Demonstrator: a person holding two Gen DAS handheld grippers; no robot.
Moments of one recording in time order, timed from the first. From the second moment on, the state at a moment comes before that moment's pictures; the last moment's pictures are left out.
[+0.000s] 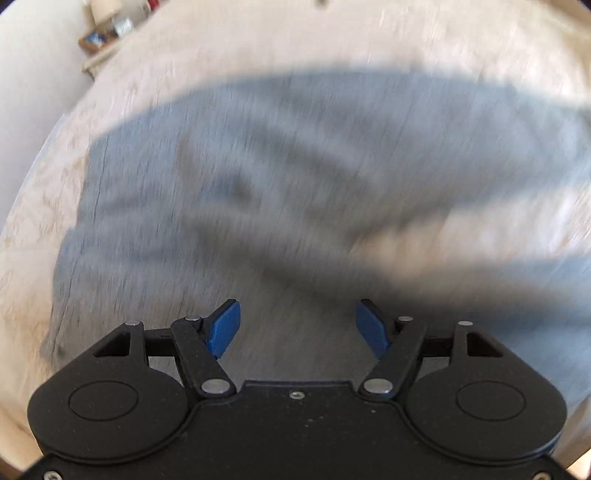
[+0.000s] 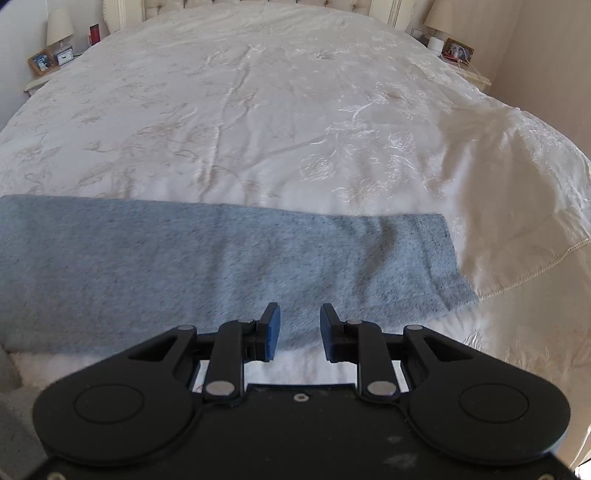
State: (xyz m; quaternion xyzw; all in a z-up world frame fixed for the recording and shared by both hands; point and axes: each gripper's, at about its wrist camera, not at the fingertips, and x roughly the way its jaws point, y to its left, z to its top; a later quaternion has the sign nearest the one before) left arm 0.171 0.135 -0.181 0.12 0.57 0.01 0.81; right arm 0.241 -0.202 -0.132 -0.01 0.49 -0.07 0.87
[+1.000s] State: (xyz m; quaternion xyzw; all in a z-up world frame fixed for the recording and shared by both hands) left arm 0.088 0.260 -0.178 -0.04 0.59 -0.02 0.80; right arm 0.066 -0.107 -0.123 0.06 0.55 -0.15 0.82
